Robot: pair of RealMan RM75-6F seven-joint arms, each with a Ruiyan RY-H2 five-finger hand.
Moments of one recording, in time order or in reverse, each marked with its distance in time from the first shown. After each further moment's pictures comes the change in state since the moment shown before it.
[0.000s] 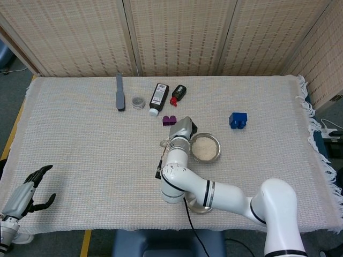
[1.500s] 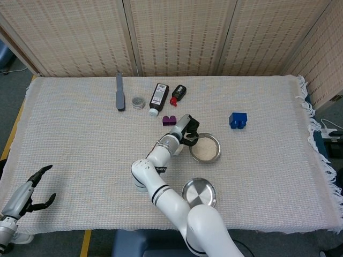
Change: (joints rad) left arm -0.012 0.041 0.004 -0.019 0.018 -0.038 -0.169; right arm 0.554 -0.385 0.287 1.205 -0.256 -0.278 -0.304
